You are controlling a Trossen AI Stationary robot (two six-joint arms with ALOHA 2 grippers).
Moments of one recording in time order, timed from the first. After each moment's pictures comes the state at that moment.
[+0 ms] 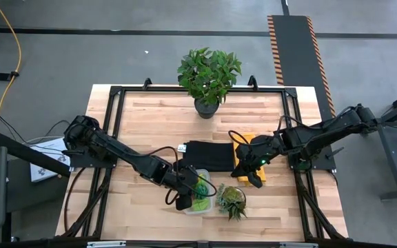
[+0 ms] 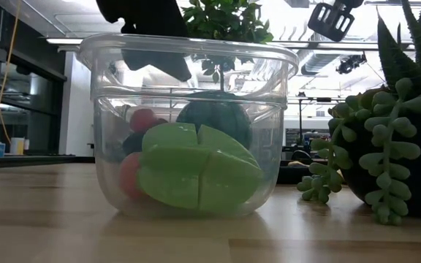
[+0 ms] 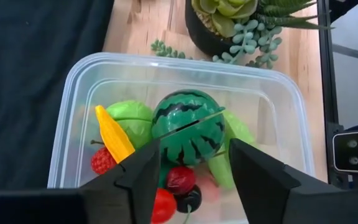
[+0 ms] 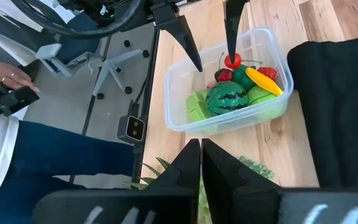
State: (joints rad) left arm -0.31 1.74 1.23 -0.41 -0.18 -0.56; right arm 0.28 1.20 0.94 -0.35 -0.21 0.52
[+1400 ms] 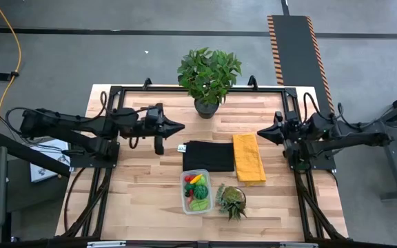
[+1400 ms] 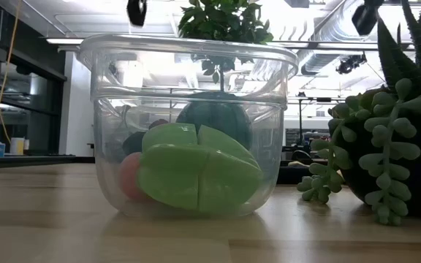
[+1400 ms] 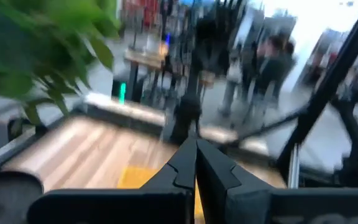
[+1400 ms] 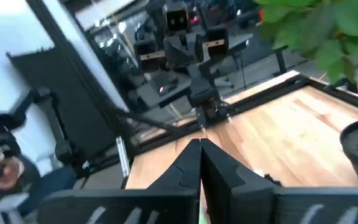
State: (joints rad) left arm 0.08 1.06 0.82 0.15 -0.13 -0.25; right arm 0.10 0.47 0.60 -0.15 0.08 0.42
